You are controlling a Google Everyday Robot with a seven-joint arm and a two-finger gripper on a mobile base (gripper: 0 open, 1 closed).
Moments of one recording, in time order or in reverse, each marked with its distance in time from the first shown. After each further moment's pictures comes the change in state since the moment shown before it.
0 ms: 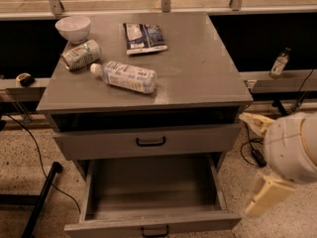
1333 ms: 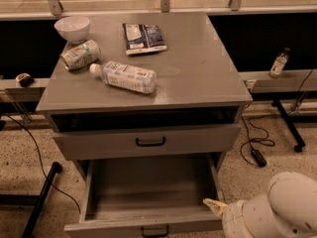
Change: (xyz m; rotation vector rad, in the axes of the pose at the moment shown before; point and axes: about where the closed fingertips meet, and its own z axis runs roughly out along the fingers) arm 0.063 0.154 0.192 -0.378 -0.113 0.046
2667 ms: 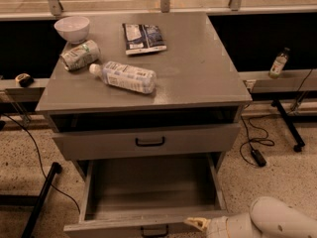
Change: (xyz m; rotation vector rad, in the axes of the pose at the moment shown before) arm 0.028 -0.009 0.121 -0.051 -0.280 -0.001
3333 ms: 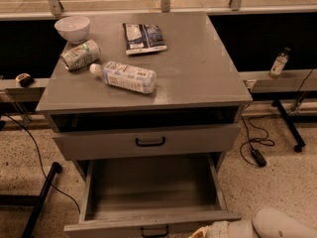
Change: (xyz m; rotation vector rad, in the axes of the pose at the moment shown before) arm 0.027 -0.011 0.027 0.040 -0.123 0.068
